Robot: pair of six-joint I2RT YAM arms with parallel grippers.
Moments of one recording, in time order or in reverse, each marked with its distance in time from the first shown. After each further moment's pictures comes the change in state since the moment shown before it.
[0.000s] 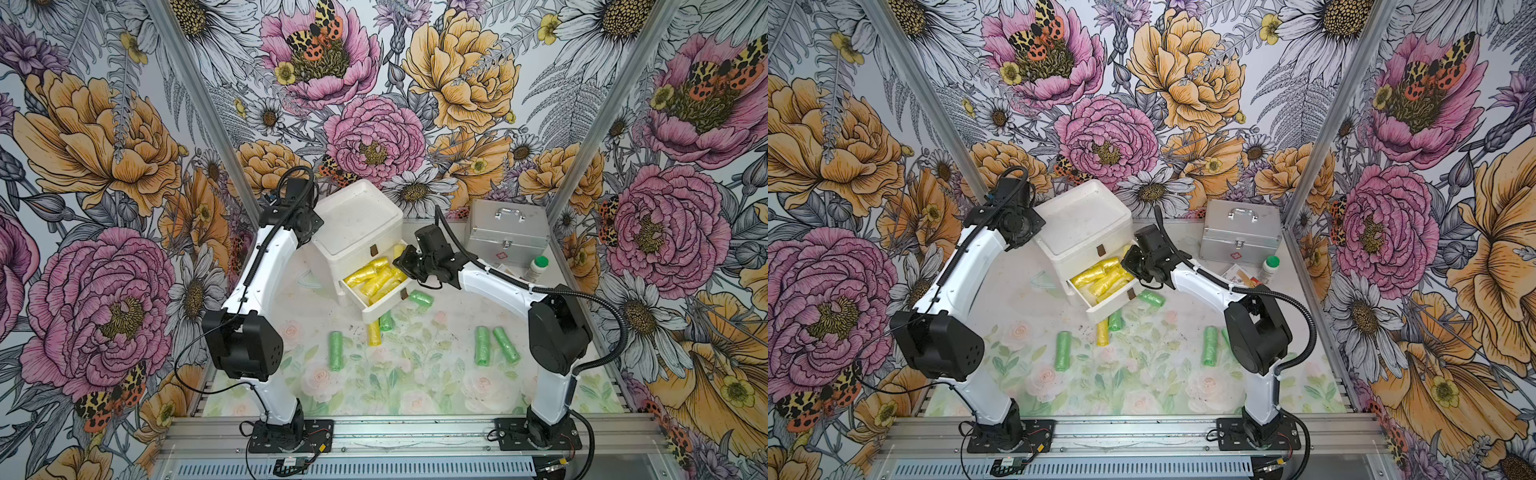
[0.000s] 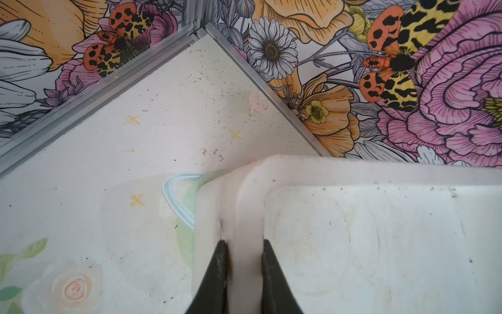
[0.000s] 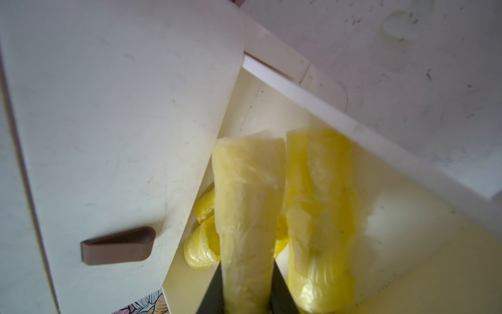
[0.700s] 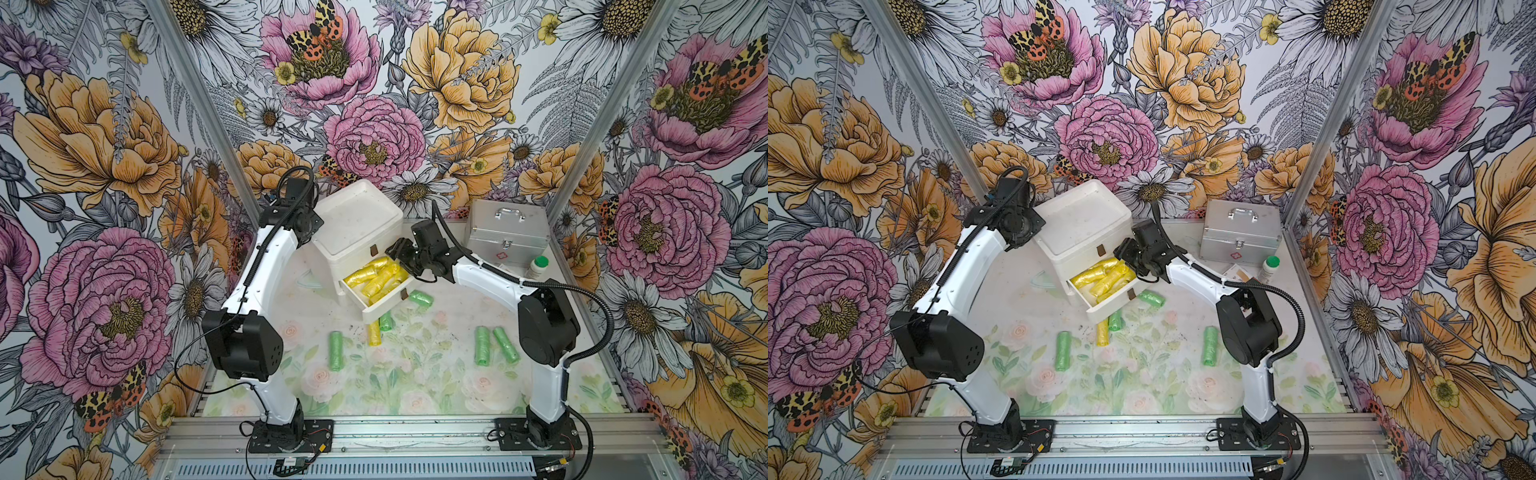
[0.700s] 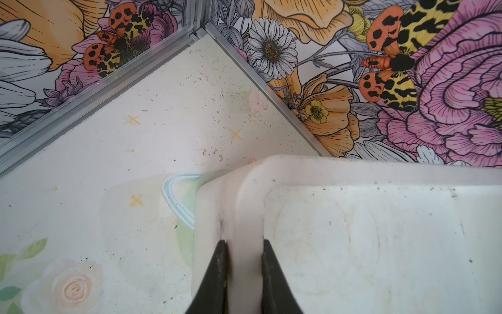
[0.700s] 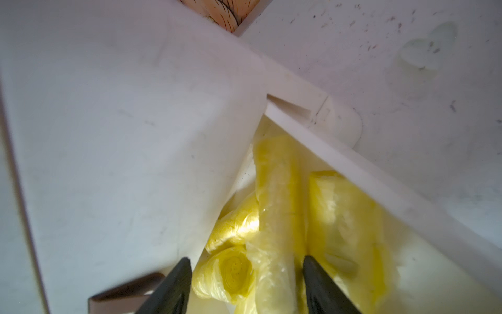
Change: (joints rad) left arm 0.000 -0.003 -0.004 0.004 0.000 0.000; right arm -0.011 0.038 0.060 0.011 0.034 -0.034
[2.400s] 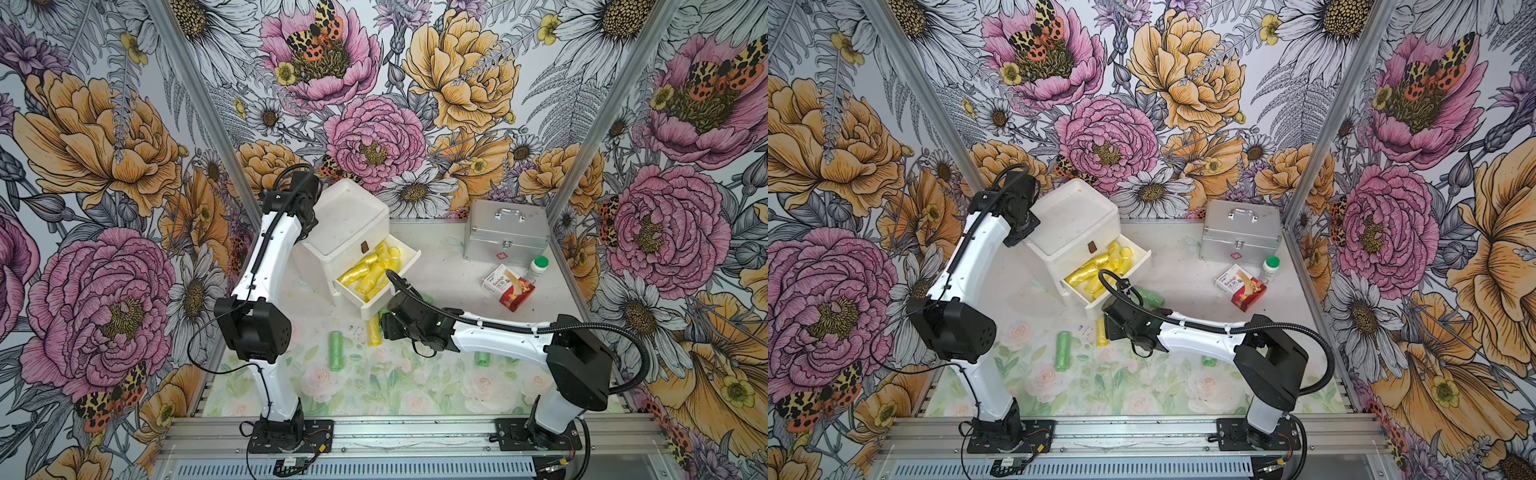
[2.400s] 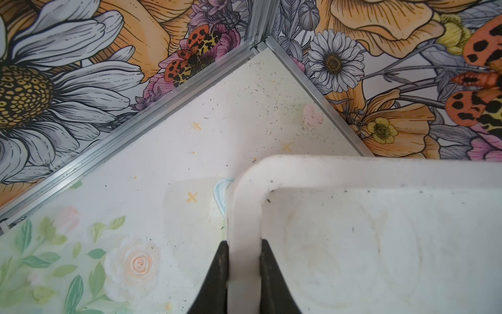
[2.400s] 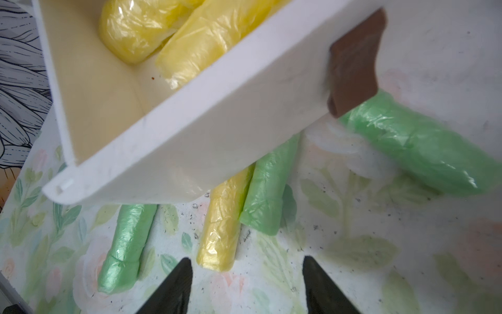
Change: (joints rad) left arm 0.011 0.148 0.265 -0.312 -0.212 -0.069; right arm 0.412 -0.218 -0.423 0.013 0.359 -0.361
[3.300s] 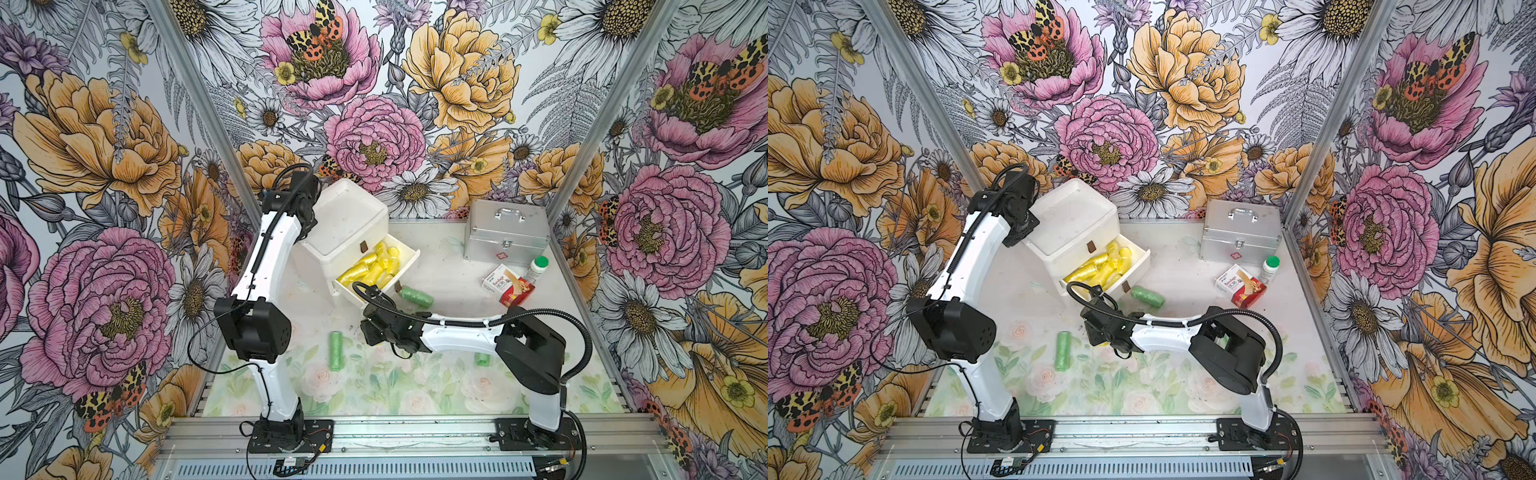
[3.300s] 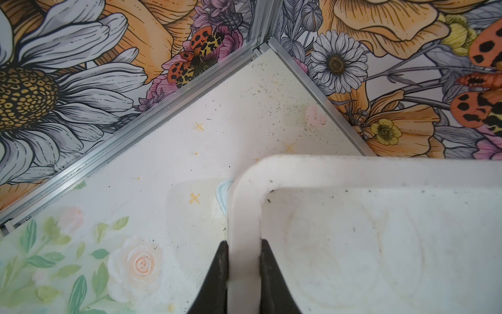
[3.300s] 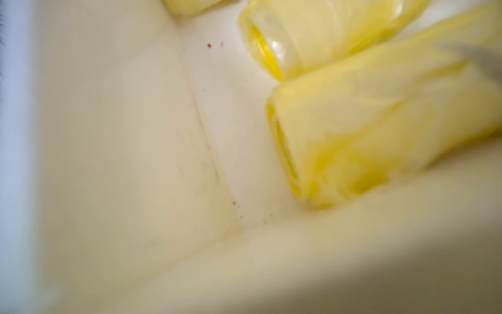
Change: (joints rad) left arm 0.000 0.002 -0.003 0.001 0.000 0.003; right arm 0.048 0.233 0.118 0.141 0.008 -0.150
